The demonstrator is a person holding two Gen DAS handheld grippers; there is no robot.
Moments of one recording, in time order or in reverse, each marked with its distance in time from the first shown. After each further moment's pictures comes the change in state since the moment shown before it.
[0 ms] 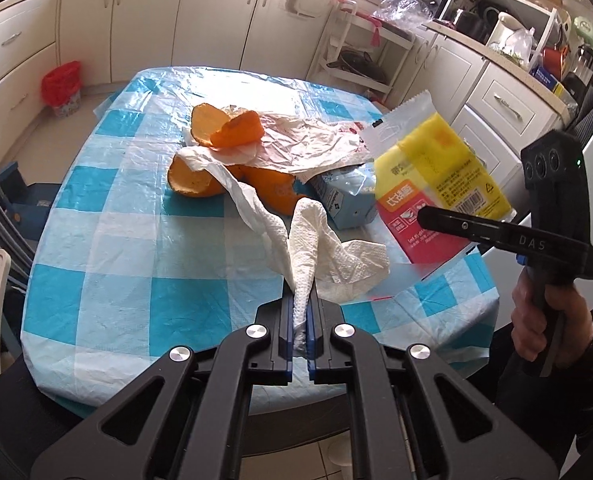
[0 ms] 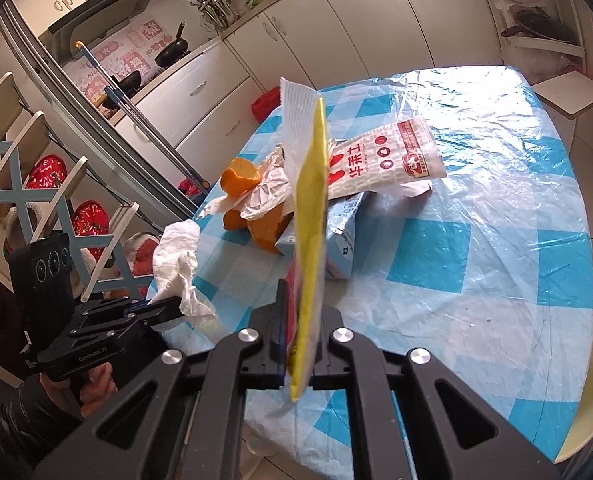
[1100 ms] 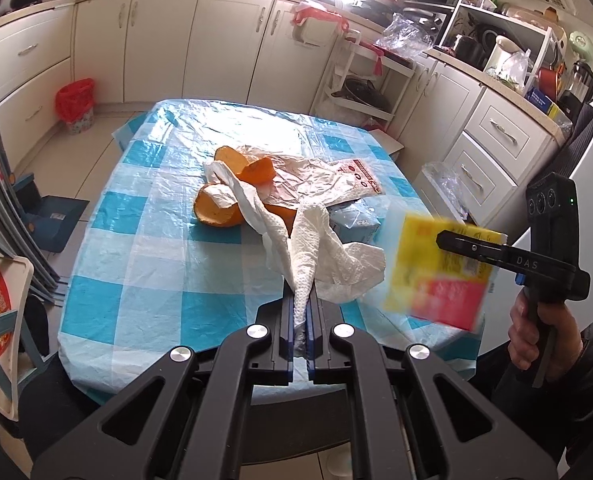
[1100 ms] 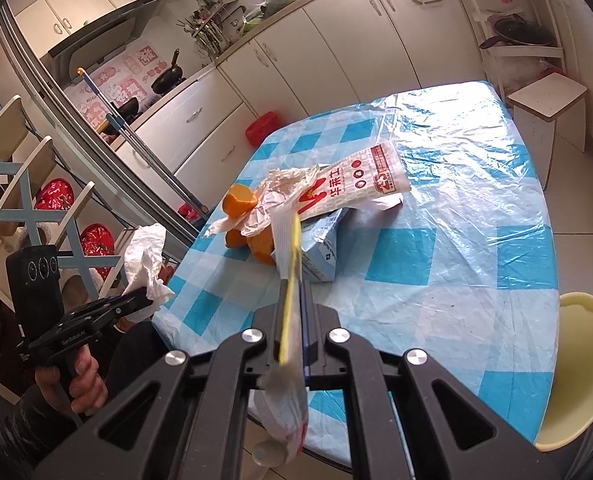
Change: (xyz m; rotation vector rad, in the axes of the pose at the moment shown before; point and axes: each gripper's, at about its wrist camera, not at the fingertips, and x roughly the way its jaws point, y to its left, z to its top) left arm -0.044 0.003 0.004 -0.015 -0.092 0.019; right arm -0.033 -0.008 -0.009 0.035 -0.089 -0.007
